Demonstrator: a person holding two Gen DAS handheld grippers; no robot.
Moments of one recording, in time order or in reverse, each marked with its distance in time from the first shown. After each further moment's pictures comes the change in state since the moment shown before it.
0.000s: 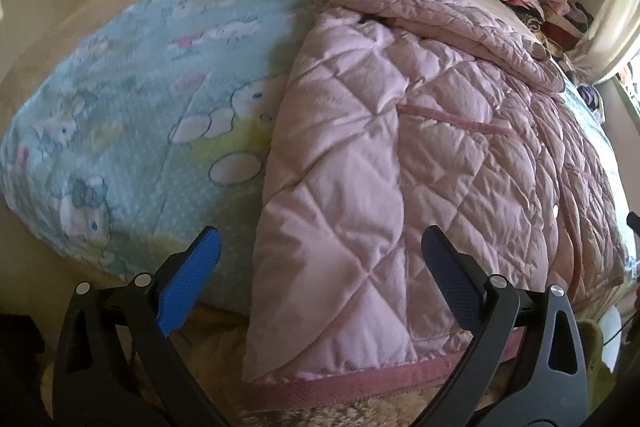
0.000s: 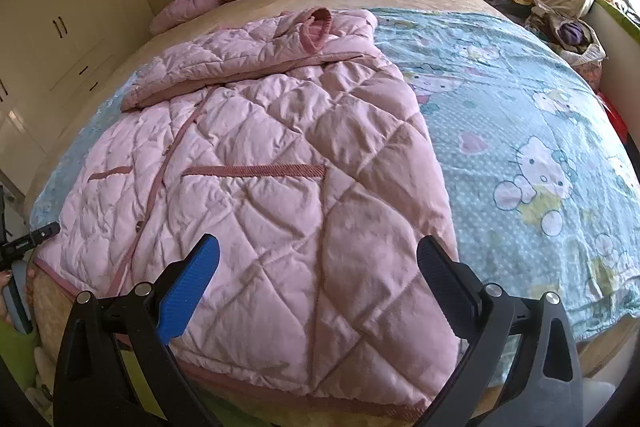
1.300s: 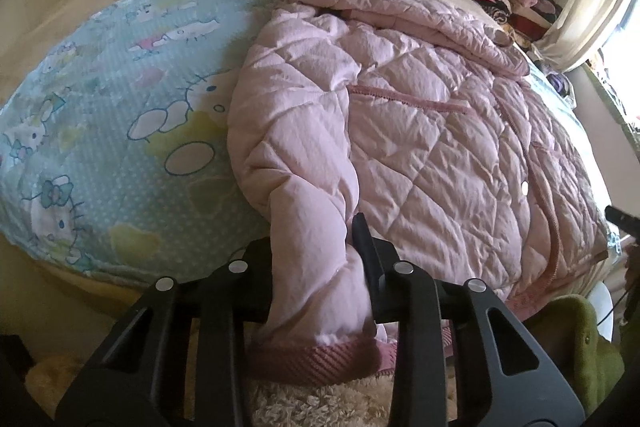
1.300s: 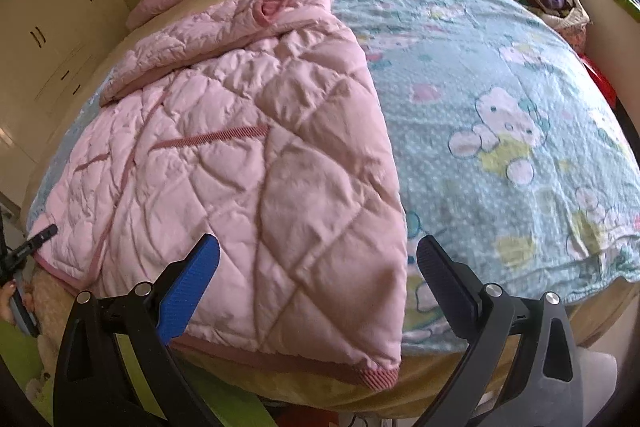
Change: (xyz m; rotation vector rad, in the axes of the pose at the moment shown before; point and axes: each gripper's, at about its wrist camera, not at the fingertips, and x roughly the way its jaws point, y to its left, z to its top) left arm -0.003 -0.017 -0.012 0.069 -0.019 -0.104; right arm -0.006 -0.036 -0.021 0.082 0.095 -0.027
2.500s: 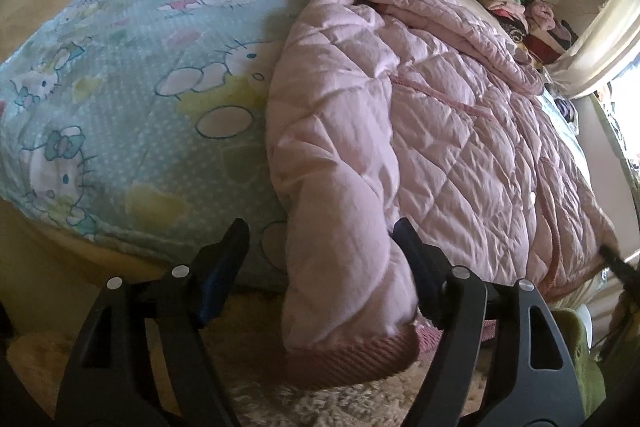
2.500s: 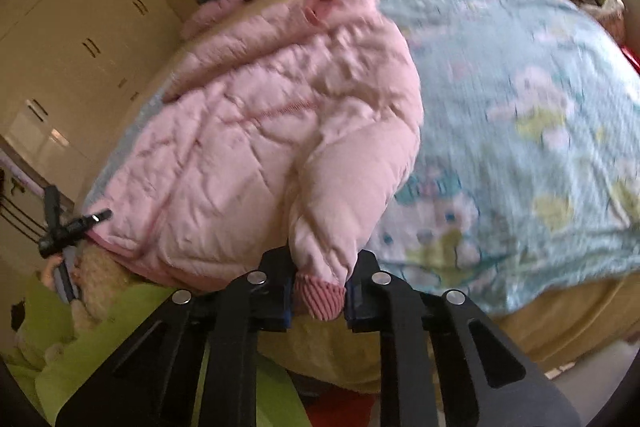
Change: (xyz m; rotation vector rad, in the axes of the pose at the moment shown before) left arm 0.002 0.029 -0.012 -0.119 0.040 -0.026; right arm -0.027 -0.006 -0.031 -0.020 -0.077 0.258
